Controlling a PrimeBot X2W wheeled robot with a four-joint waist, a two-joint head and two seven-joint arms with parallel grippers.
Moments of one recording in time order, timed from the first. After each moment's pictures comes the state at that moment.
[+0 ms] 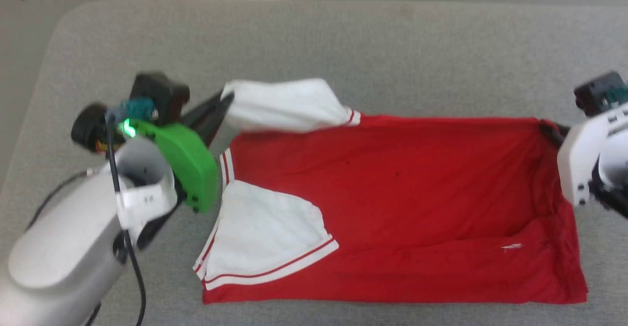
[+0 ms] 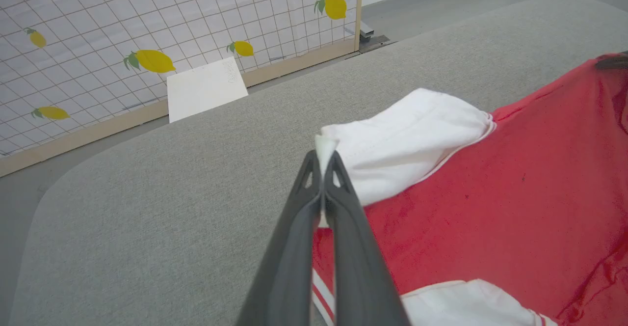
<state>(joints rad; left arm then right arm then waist) -0.67 0.70 -0.78 -0.06 -0.78 0.11 0.20 -0.60 -0.64 0.46 0.41 0.56 0.13 0.43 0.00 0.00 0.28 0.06</state>
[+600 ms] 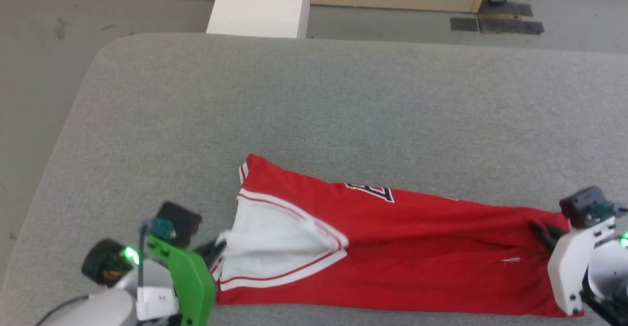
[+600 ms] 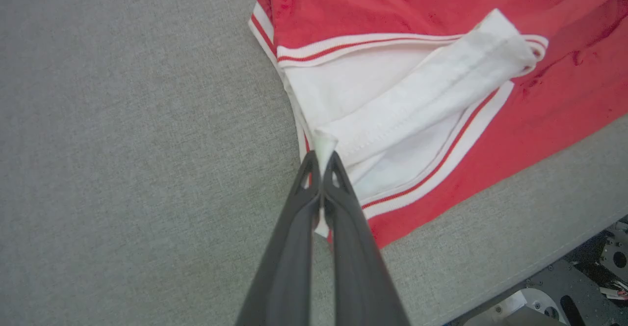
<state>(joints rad) -0.35 0.83 -0.90 -0.17 -0.85 0.20 0.31 -0.14 -0.61 0.28 0.16 0.42 0.13 0.38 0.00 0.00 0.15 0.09</state>
